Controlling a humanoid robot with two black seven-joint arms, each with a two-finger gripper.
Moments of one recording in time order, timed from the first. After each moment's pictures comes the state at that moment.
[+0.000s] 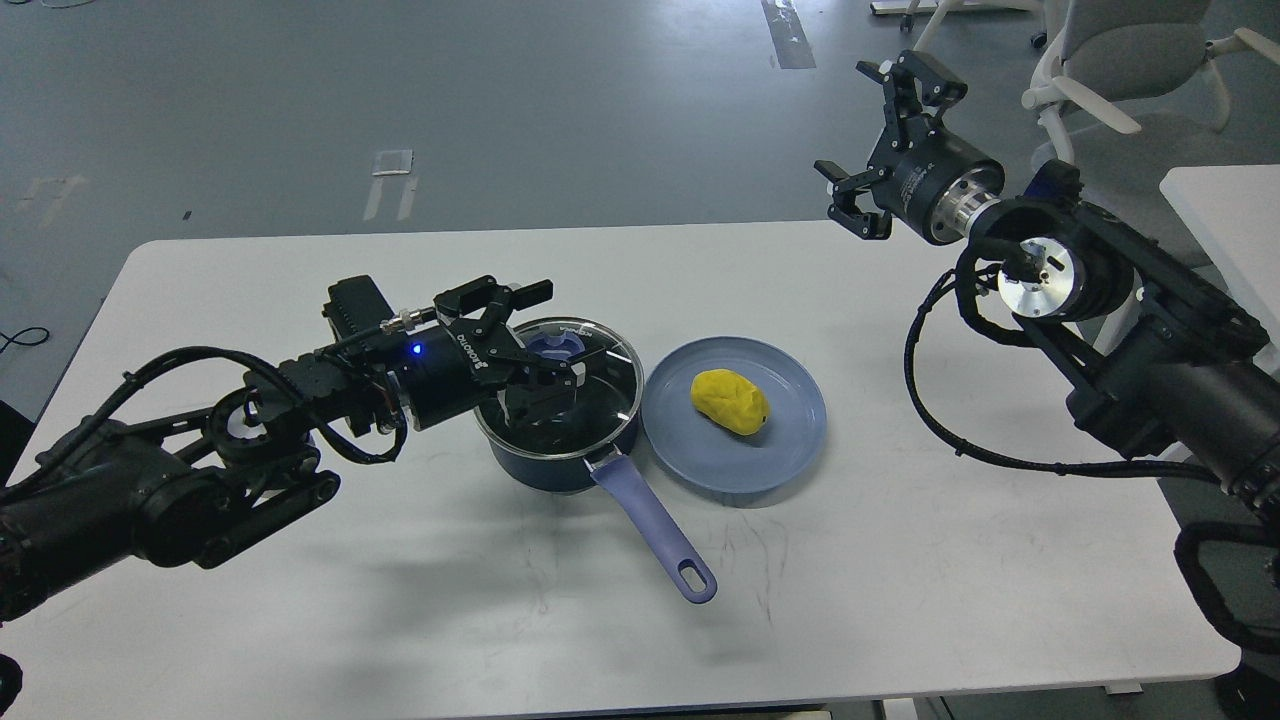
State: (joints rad) left arm -0.82 0.42 -0.25 -1.00 1.89 0.40 -0.49; right arm 0.88 -0.35 0.74 0.91 -0.15 0.06 -0.02
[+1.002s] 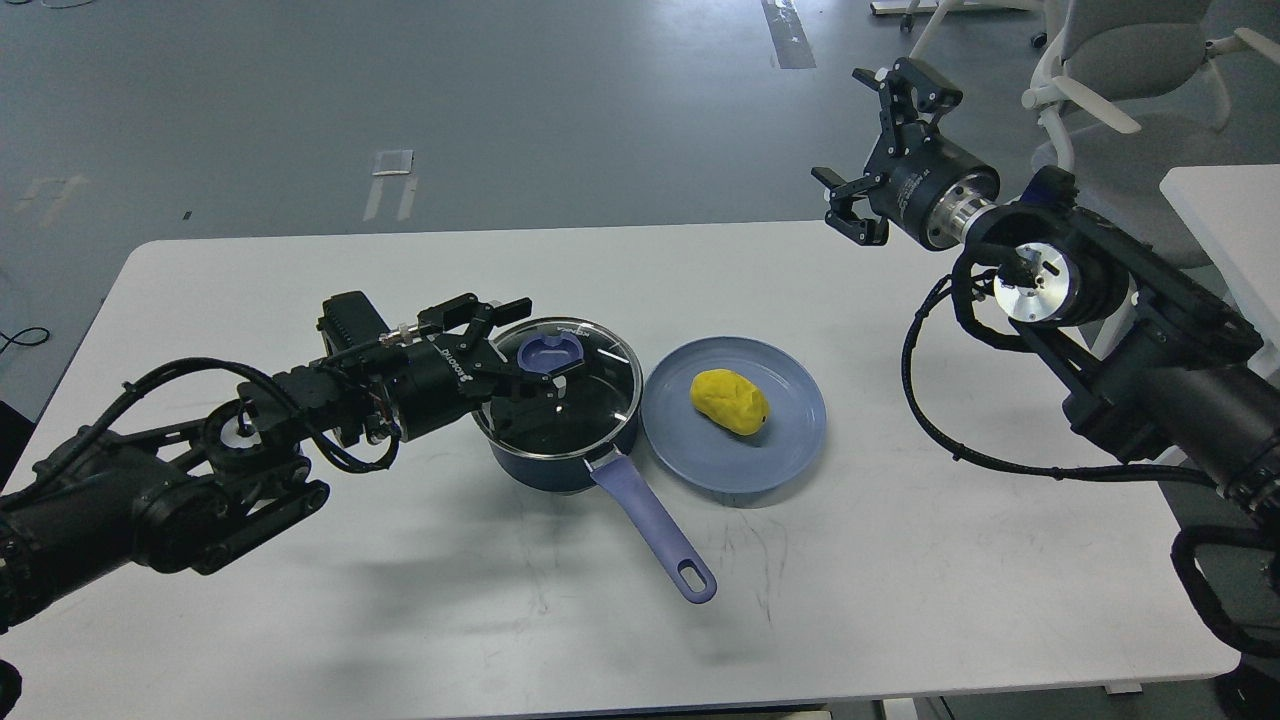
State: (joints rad) left arm -0.81 0.40 -0.21 -0.92 1.88 0.40 -0.49; right arm 0.87 -0.35 0.73 0.91 -0.15 0.06 -0.02
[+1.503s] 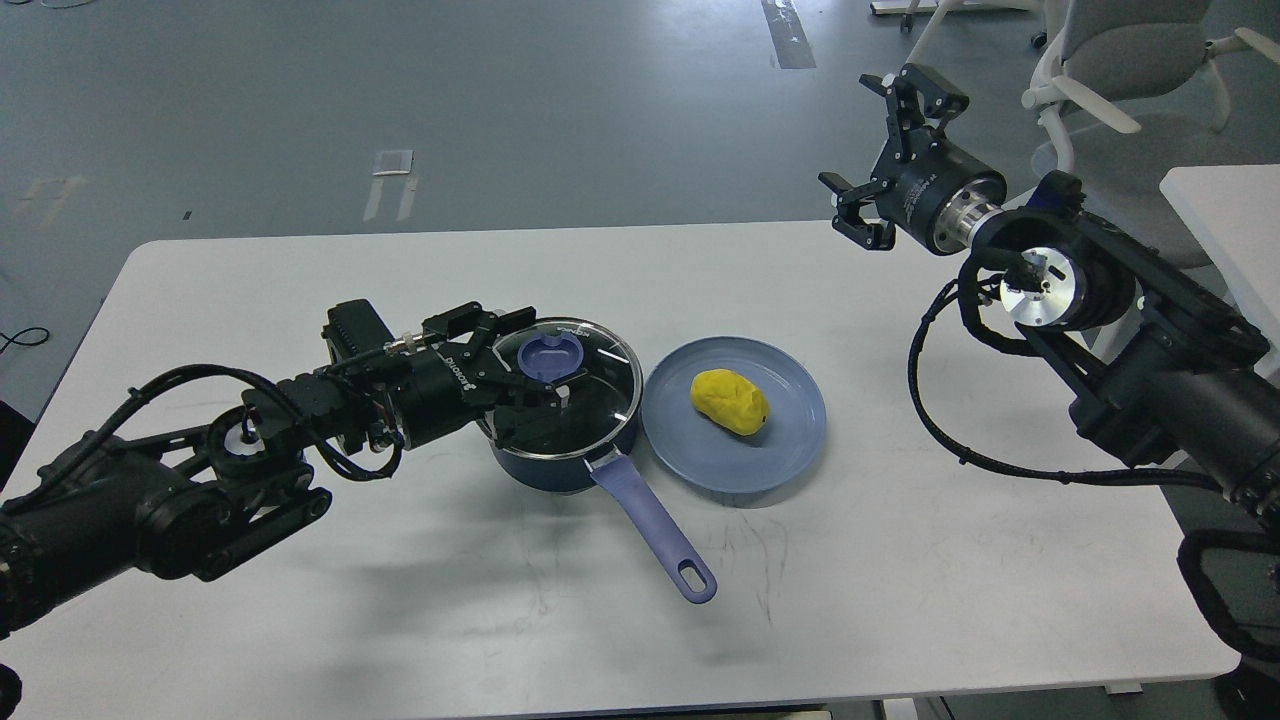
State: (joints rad) left arm -0.80 0.40 -0.19 -0.93 1.88 0.40 -0.49; right arm 0.86 -0.36 0.73 0.91 -0.15 0.06 -0.02
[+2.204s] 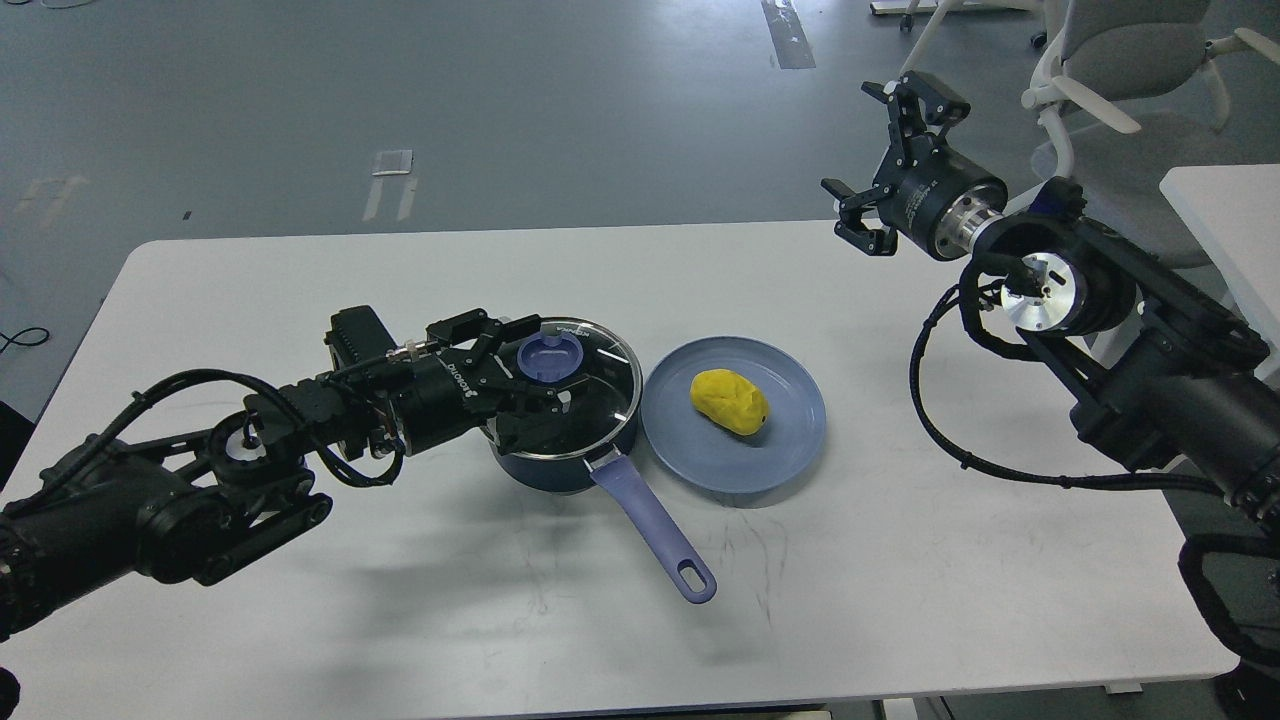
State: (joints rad) left arm -0.80 0.40 -0.18 -0.93 1.88 0.41 -0.49; right arm 0.86 -0.36 0.73 0.91 -0.15 0.06 -0.02
